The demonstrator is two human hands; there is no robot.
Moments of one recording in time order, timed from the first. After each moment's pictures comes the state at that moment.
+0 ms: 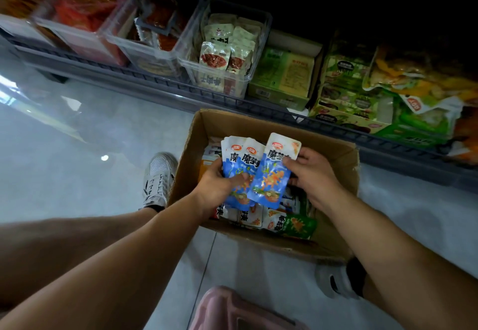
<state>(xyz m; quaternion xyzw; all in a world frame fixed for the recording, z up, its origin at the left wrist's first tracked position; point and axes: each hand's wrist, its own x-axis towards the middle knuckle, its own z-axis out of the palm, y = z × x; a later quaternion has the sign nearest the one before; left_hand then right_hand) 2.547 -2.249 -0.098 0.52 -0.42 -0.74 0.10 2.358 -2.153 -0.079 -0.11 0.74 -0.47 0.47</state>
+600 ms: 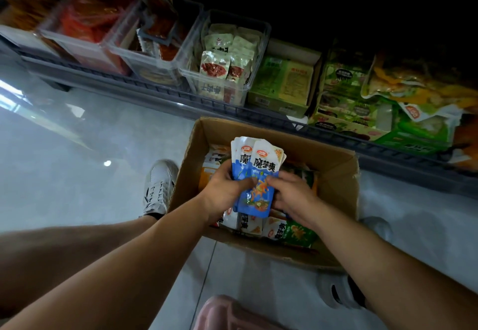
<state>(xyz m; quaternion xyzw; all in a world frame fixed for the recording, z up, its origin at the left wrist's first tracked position) 2.534 -2.252 -0.089 0.49 -0.44 -0.75 0.06 2.390 -2.158 -0.080 -0.06 0.68 -0.43 0.58</state>
